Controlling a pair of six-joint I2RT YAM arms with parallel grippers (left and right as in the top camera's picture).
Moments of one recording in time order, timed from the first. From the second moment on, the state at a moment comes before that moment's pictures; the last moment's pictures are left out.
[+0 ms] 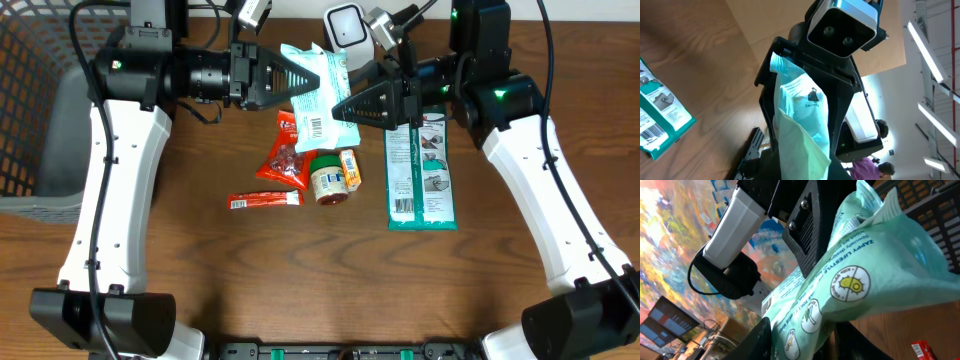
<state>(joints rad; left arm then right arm) -0.10 1.69 1.84 -1.02 1.47 -0.30 0.29 1.68 1.62 -0.38 -1.54 0.24</state>
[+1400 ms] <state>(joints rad) 0.10 1.69 1.84 -0.91 1.06 -0.25 0.32 1.68 1.65 -0.79 -0.77 0.06</state>
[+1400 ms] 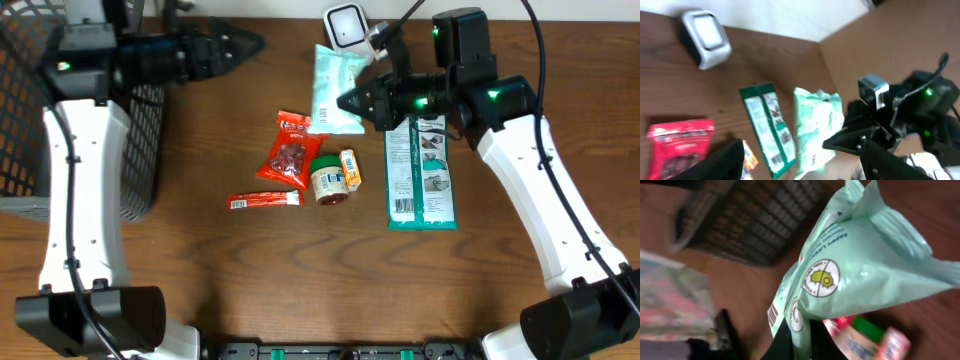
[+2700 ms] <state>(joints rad) 0.19 1.69 1.84 -1.02 0.49 -0.25 0.53 2.12 2.06 -0.40 0.49 -0.85</state>
